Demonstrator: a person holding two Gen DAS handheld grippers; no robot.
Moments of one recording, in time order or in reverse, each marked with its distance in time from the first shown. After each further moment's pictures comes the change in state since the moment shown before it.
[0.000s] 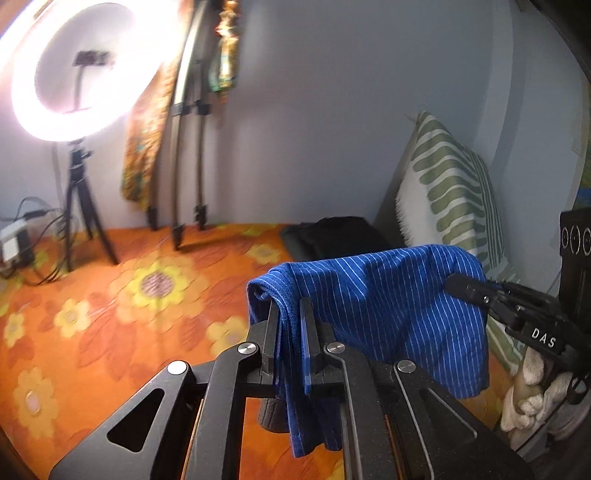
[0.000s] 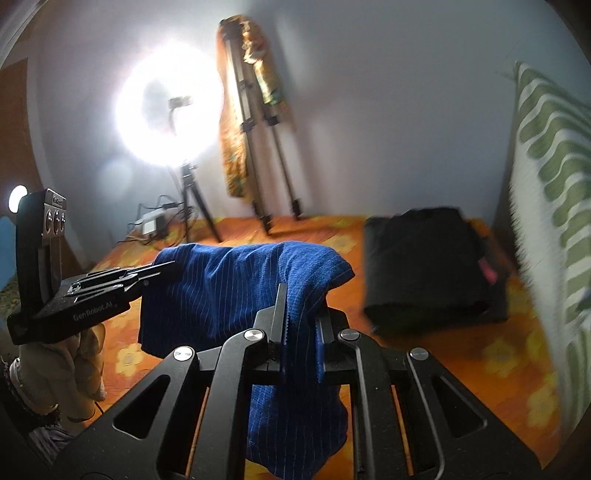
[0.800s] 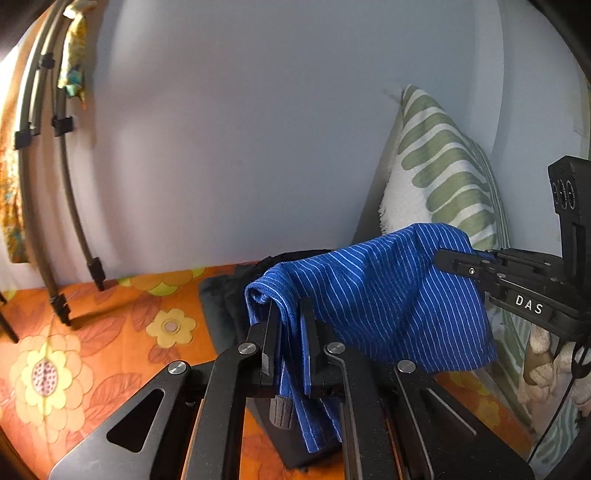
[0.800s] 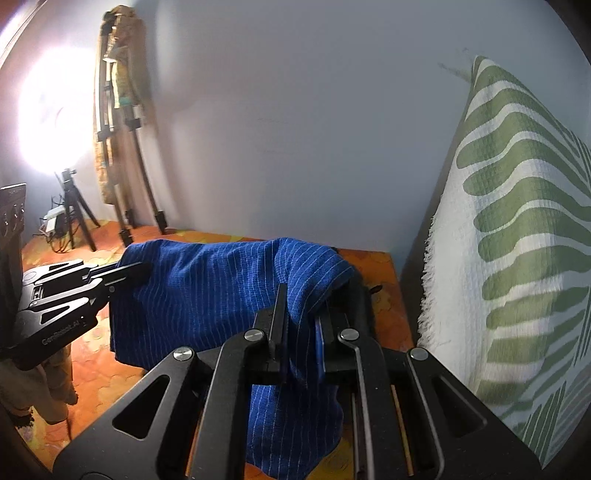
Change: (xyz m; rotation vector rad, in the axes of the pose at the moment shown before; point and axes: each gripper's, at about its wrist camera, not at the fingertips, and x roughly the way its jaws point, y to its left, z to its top) left arm 0.174 -0.091 0.064 0.076 -0.021 -0.043; right arm 0.077 -0.176 0.078 -0.069 0.066 -0.222
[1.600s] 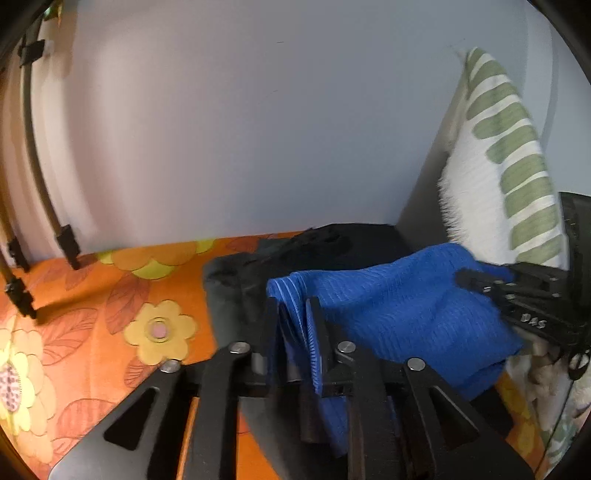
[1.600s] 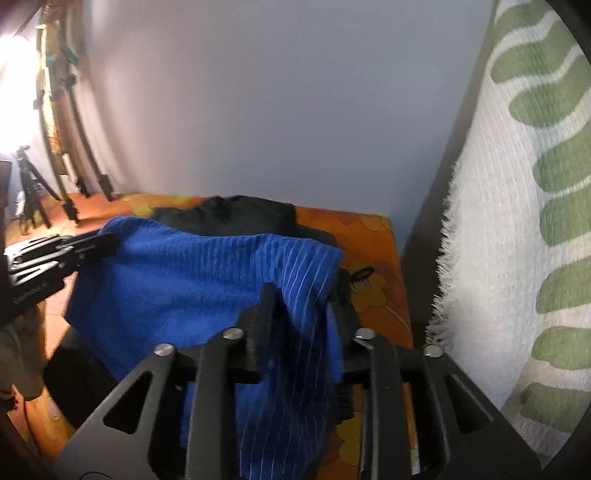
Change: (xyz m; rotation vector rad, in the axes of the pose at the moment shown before) left arm 0.100 0.034 -0.004 -0.066 0.127 0.099; right arm 0.117 -0.056 -0.020 0.006 0.149 -0.003
